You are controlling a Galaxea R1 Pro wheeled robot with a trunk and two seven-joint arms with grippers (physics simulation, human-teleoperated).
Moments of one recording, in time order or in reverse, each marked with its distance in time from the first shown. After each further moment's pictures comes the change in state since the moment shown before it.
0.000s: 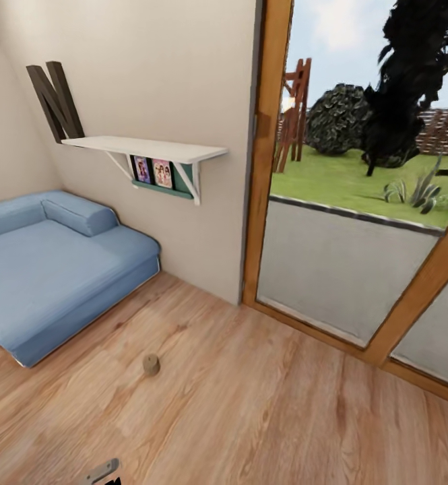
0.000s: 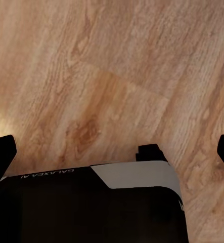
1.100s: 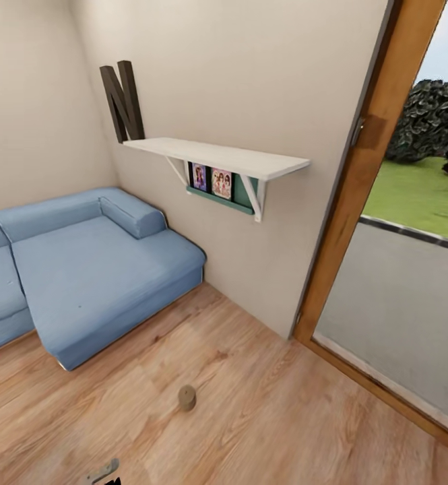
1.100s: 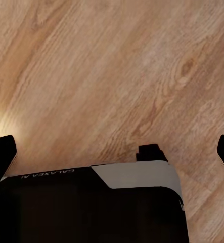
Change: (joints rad) left arm 0.000 0.000 0.000 0.000 0.000 0.000 0.000; right arm 0.000 0.000 0.000 -0.001 -0.001 0.000 0.001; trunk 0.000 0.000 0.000
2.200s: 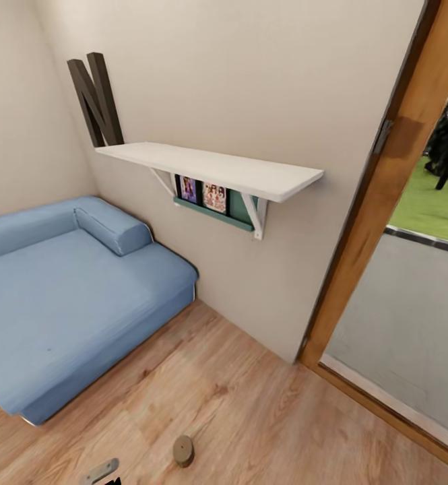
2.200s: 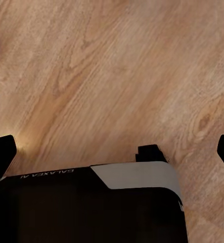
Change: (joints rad) left arm 0.000 0.000 0.000 0.000 0.003 0.000 -0.003; right arm 0.000 0.000 0.005 -0.001 0.002 -0.001 -0.001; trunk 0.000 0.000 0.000
